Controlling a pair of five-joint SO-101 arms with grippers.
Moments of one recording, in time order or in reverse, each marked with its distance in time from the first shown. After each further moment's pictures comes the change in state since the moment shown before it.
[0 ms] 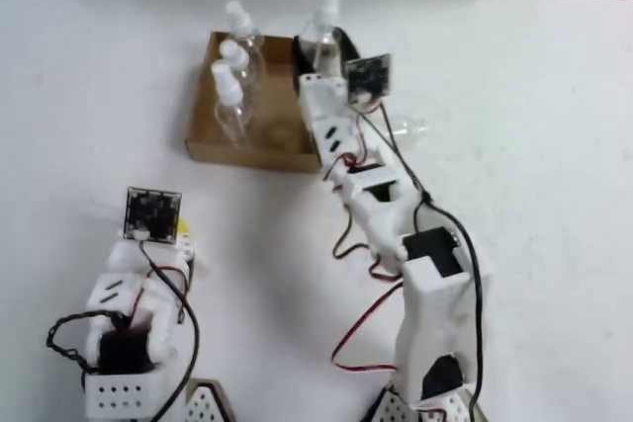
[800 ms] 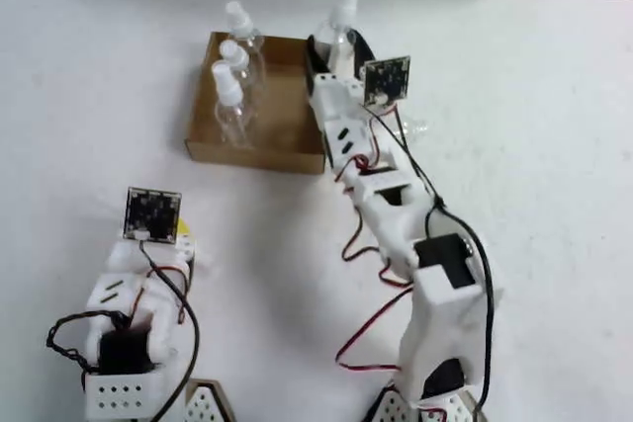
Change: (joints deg) left arm 0.0 0.0 0.0 0.0 0.0; right arm 2.8 -3.7 3.8 0.0 -4.0
